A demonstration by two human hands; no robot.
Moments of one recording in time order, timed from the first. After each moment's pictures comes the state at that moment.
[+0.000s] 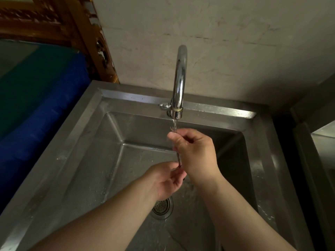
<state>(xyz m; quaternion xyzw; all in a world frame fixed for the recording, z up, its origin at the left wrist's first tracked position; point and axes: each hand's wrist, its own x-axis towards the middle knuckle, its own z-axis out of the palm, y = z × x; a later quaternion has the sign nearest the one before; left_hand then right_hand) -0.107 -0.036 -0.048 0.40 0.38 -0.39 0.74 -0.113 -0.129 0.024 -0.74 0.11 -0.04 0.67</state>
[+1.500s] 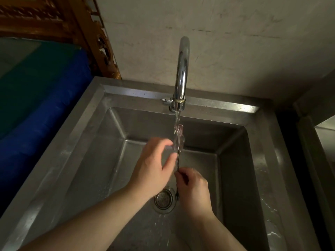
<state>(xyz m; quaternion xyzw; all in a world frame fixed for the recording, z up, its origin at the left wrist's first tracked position) -0.130 0.004 -0.031 0.88 -0.16 0.10 0.43 -0.186 -0.122 -0.070 -0.88 0.14 -0.03 0.45</state>
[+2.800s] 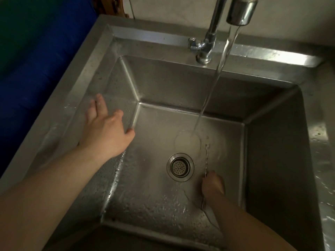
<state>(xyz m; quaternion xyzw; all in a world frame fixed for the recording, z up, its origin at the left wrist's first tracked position) -0.113 0.142 -0.079 1.00 0.04 -0.09 -0.01 -0.223 -0.137 -0.293 -0.87 0.33 0.30 0.22</state>
